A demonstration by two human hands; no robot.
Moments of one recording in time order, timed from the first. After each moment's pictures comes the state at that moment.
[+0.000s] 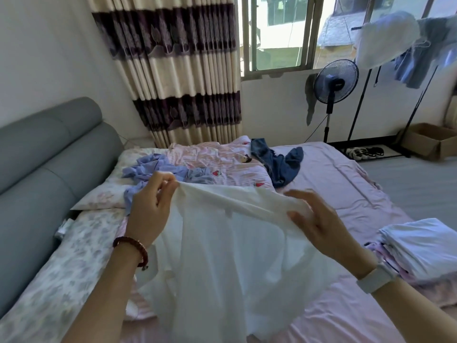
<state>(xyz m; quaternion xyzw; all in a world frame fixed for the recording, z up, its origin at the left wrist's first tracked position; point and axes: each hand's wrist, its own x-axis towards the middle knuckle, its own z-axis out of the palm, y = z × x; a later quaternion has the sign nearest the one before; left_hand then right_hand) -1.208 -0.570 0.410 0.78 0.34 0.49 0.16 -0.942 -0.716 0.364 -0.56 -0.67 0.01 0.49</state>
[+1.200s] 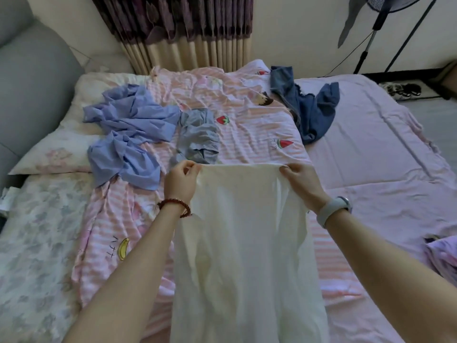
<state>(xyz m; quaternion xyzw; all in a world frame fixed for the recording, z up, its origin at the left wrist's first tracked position) -1.110 -0.248 0.192 0.67 0.56 0.34 0.35 -0.887 -0.361 0.192 -0.79 -0.36 0.26 0.42</state>
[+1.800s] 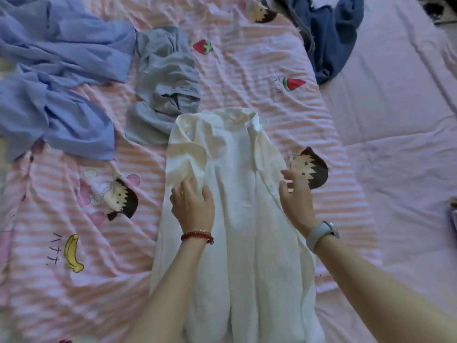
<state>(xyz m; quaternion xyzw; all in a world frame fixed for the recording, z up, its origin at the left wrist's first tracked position) -1.072 -0.273 0.001 0.63 0.68 0.19 0.33 -0.902 -0.361 0.004 -0.86 -0.29 0.25 0.35</state>
